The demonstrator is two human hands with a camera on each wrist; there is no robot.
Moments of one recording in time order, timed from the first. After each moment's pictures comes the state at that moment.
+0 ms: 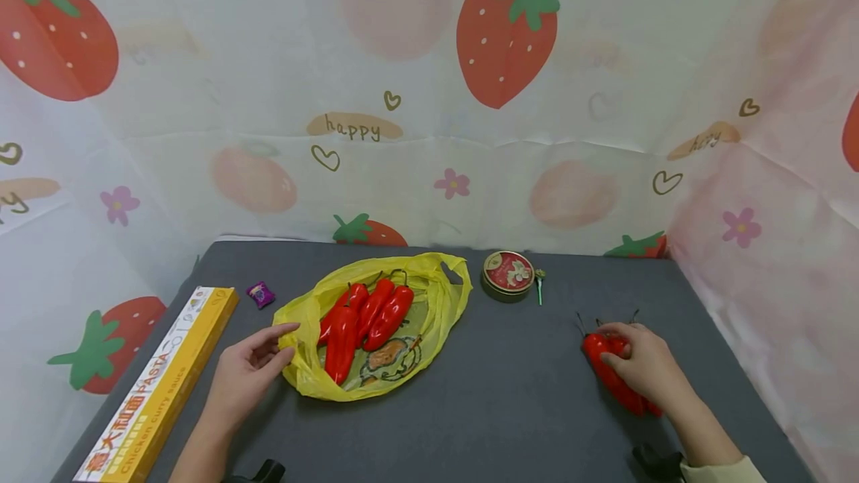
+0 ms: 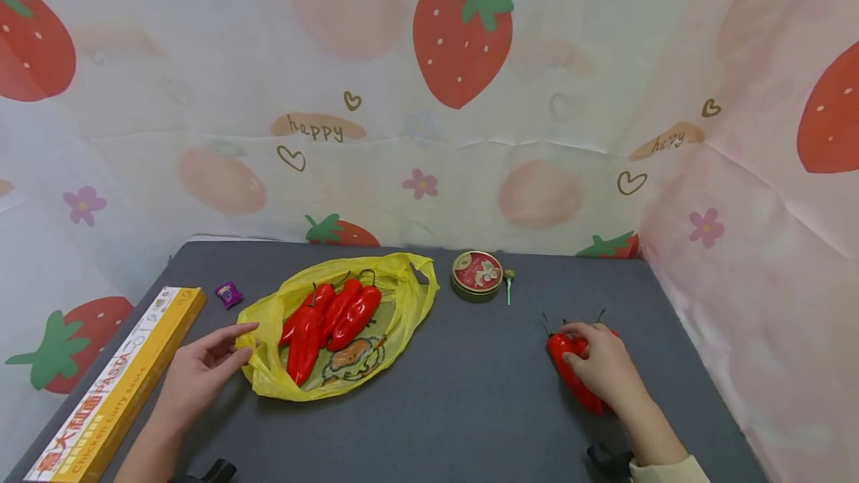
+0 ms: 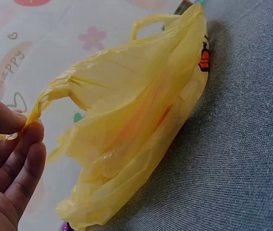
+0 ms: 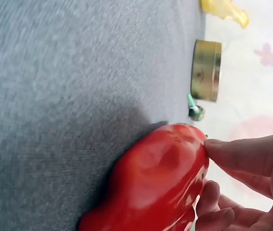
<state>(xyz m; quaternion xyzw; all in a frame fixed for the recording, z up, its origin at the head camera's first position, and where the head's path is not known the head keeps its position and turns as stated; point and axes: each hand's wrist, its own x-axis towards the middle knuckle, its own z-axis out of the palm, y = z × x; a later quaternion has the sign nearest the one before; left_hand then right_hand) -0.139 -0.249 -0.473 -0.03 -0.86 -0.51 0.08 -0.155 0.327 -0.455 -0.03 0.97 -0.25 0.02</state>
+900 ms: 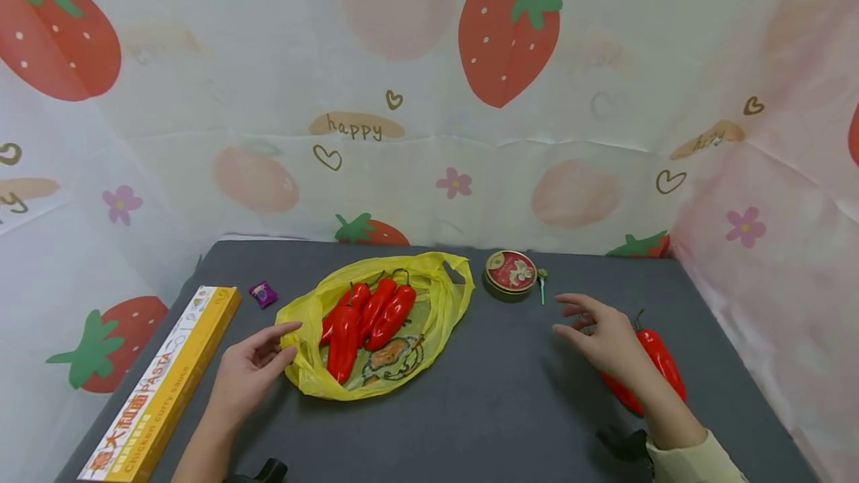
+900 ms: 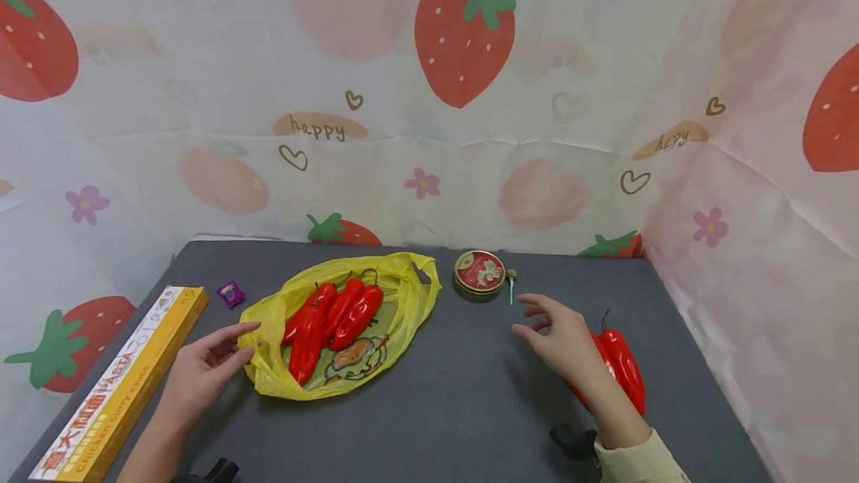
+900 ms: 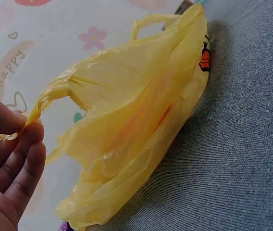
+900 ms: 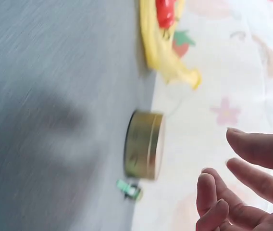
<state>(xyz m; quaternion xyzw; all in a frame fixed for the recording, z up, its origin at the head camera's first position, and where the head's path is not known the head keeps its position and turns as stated) -0.141 -0.250 -0.477 -0.03 -0.86 -0.51 0.08 -0.168 0.267 -0.428 -0.08 0.93 -0.34 -0.05</state>
